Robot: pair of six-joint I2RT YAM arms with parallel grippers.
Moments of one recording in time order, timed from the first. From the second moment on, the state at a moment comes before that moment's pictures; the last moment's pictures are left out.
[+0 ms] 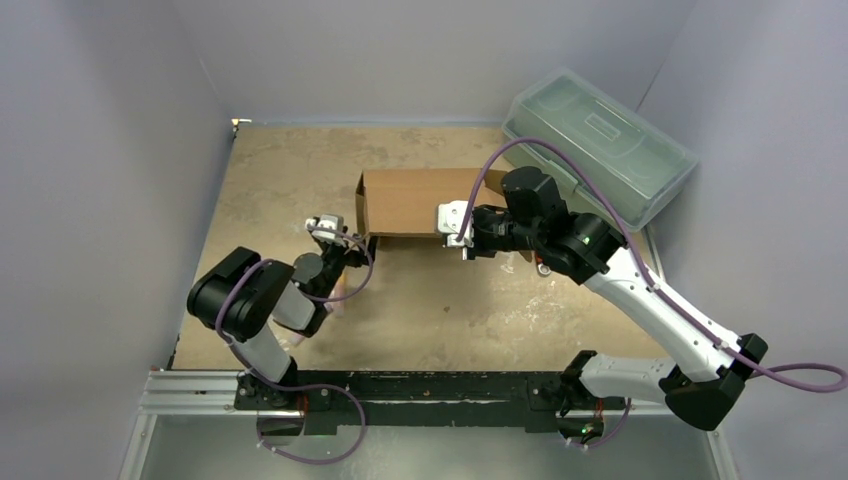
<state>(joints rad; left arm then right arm) -0.38 1.70 0.20 1.49 -0.03 -0.20 0.79 1.17 1.33 -0.70 -0.40 -0.74</state>
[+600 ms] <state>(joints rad) -0.38 1.28 0.07 1.39 0.07 -0.30 0.74 1.16 1.33 -0.70 -0.45 -0.73</state>
